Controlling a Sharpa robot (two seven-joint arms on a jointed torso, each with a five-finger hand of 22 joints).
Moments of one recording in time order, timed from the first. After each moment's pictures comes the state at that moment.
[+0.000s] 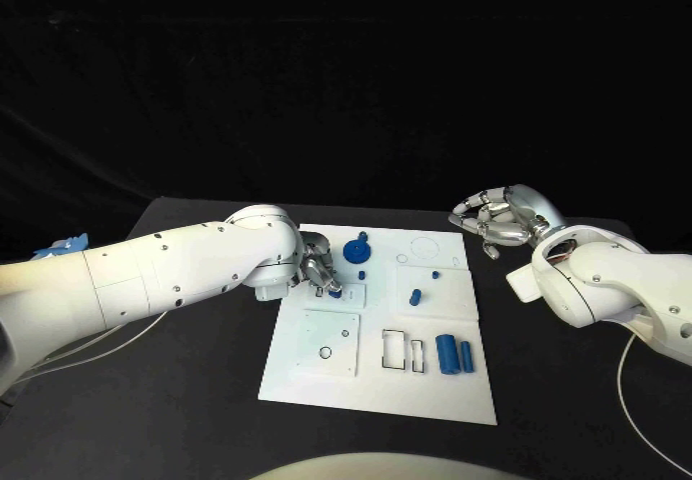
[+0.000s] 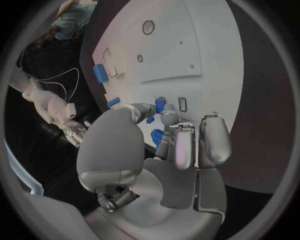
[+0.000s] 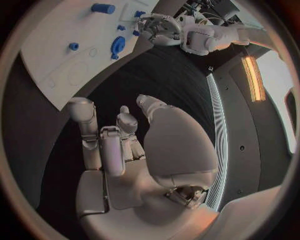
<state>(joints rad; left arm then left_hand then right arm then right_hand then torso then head) 1.23 -0.66 -0.05 1.38 -1.06 0.18 -0.58 1.22 -0.24 0.63 0.29 0.47 0.82 0.07 0.79 0.71 1.22 -0.01 1.10 0.85 1.46 -0.07 1.49 1.31 0.10 1.42 0.02 1.38 1.13 1.27 -0.90 -0.13 1.59 -0.69 -0.57 -0.01 1.28 -0.14 0.34 0.23 0.30 0.78 0.16 0.38 0.55 1.16 0.07 1.20 1.06 1.47 0.00 1.49 1.31 0.12 1.27 0.10 0.95 0.97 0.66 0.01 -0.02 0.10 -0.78</state>
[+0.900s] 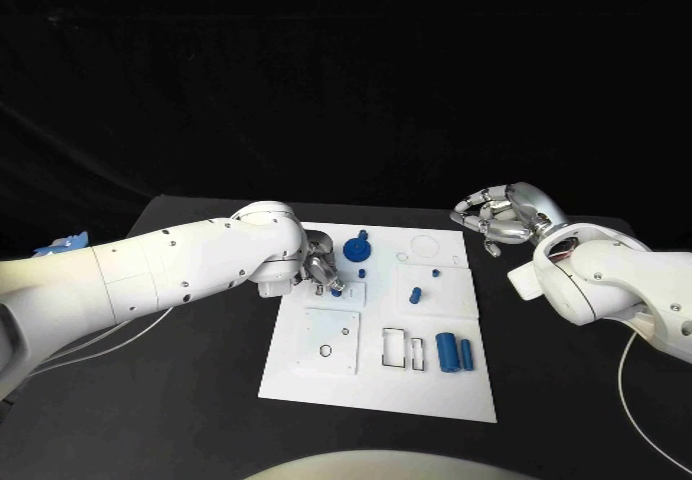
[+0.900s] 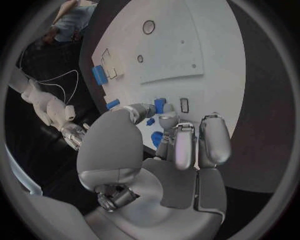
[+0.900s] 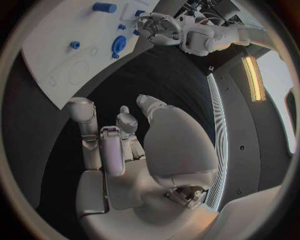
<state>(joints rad) 1.23 -0.64 -0.05 1.36 -1.07 0.22 -0.58 1.18 -0.23 0.64 0.24 0.47 0.83 0.06 0.80 0.73 1.27 -0.03 1.14 0.90 1.47 -0.08 1.49 1.31 0.09 1.42 0.02 1.38 1.14 1.27 -0.90 -0.13 1.58 -0.69 -0.57 0.00 1.28 -0.14 0.34 0.23 0.30 0.78 0.16 0.38 0.55 1.16 0.07 1.20 1.06 1.47 0.00 1.49 1.31 0.12 1.27 0.10 0.95 0.97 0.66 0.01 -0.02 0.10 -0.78</state>
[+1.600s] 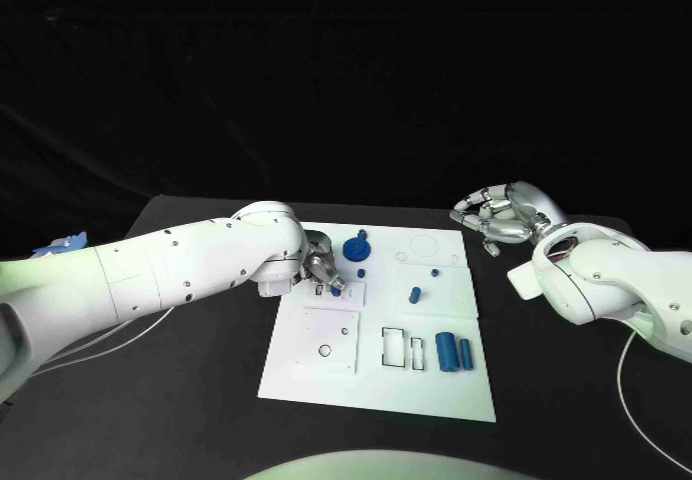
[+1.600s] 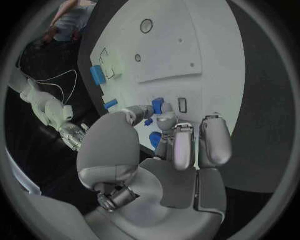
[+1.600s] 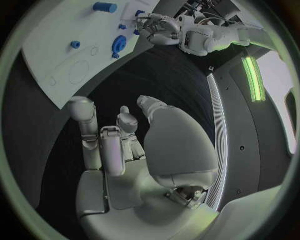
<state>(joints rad) 1.23 -0.63 -0.05 1.34 -1.07 0.22 -0.59 1.08 -0.21 0.64 0.20 0.46 0.86 0.03 0.77 0.72 1.28 -0.03 1.14 0.92 1.47 -0.09 1.50 1.31 0.08 1.43 0.01 1.38 1.15 1.27 -0.90 -0.13 1.58 -0.69 -0.58 0.00 1.27 -0.14 0.33 0.24 0.30 0.78 0.16 0.39 0.55 1.15 0.07 1.19 1.05 1.47 0.00 1.49 1.31 0.12 1.27 0.10 0.93 0.96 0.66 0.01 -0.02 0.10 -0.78</state>
